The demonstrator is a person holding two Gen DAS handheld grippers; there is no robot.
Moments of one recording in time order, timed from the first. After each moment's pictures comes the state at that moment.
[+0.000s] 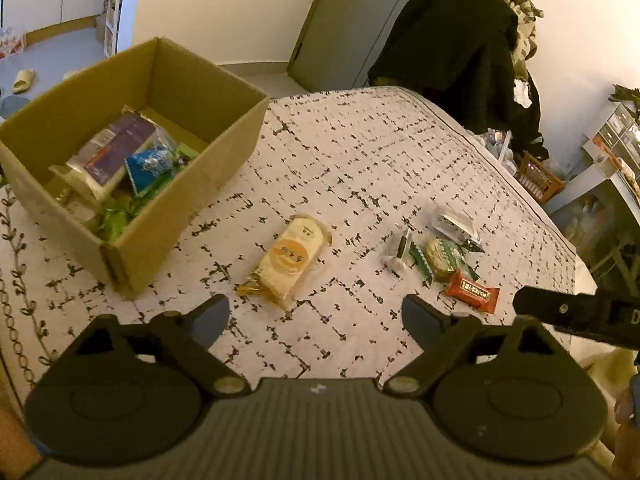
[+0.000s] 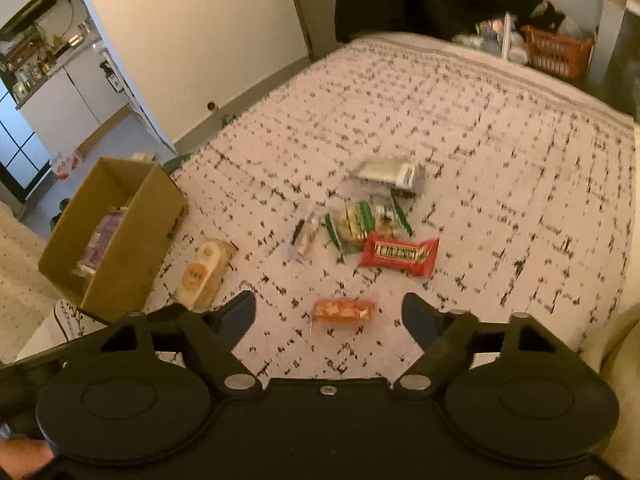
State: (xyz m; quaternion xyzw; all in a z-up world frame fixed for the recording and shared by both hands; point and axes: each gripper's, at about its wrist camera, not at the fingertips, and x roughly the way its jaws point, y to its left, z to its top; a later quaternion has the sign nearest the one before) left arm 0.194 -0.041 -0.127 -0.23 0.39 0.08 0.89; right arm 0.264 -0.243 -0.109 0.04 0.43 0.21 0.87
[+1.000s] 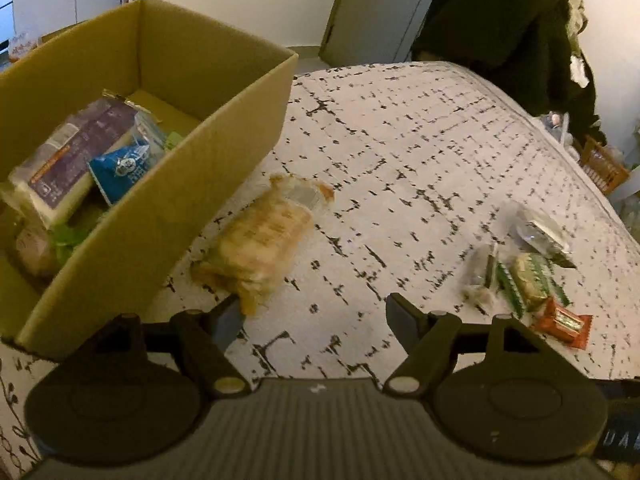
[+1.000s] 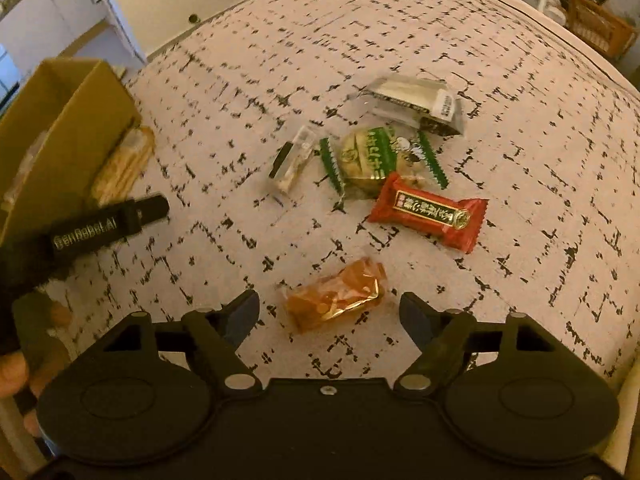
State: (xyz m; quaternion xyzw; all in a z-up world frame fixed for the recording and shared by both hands) left arm 0.266 -0.021 -0.184 -0.19 0.42 0.14 0.87; right arm 0.301 -0.188 -0.171 -0.06 0.51 0.19 0.83
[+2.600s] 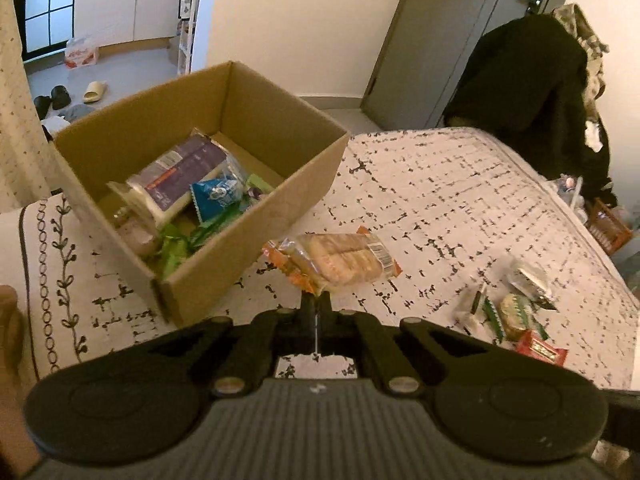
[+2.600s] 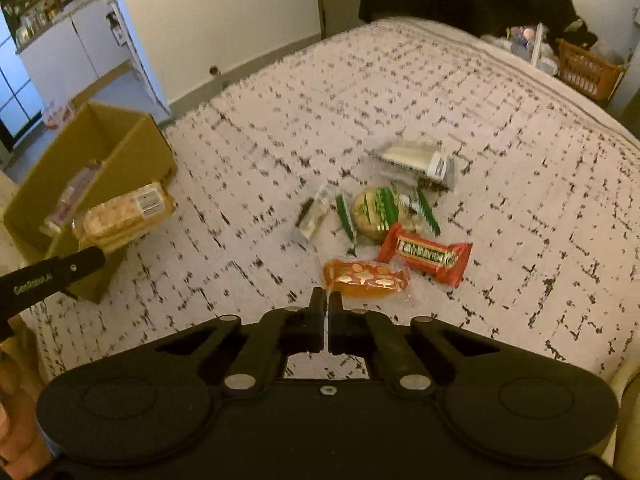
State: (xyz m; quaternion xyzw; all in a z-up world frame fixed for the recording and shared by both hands) left arm 0.198 -0.029 -0.136 -0.22 0.35 0.21 0.89; right arm 0.274 -0.201 -0.130 -0.03 0.43 0.21 0.88
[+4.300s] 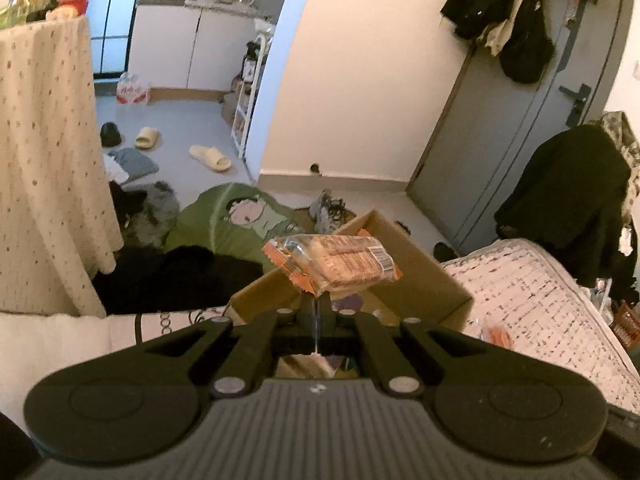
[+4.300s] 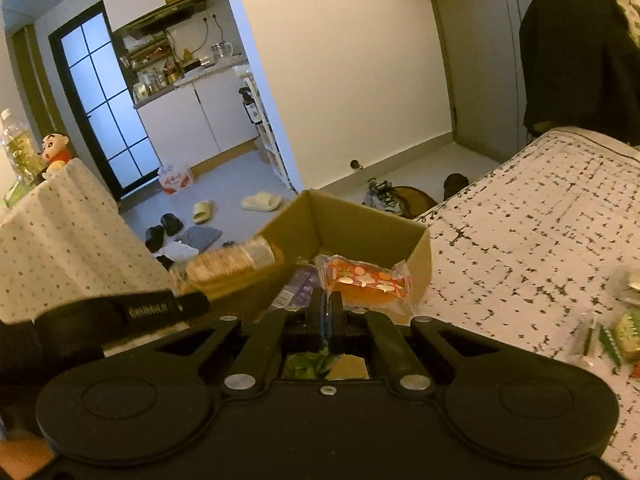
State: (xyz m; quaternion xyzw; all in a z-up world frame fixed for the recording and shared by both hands) left arm 0.154 0.100 -0.083 -0.23 0.26 0.28 0.90; right arm 0.222 -0.036 -0.081 0.03 0.29 0.37 0.88
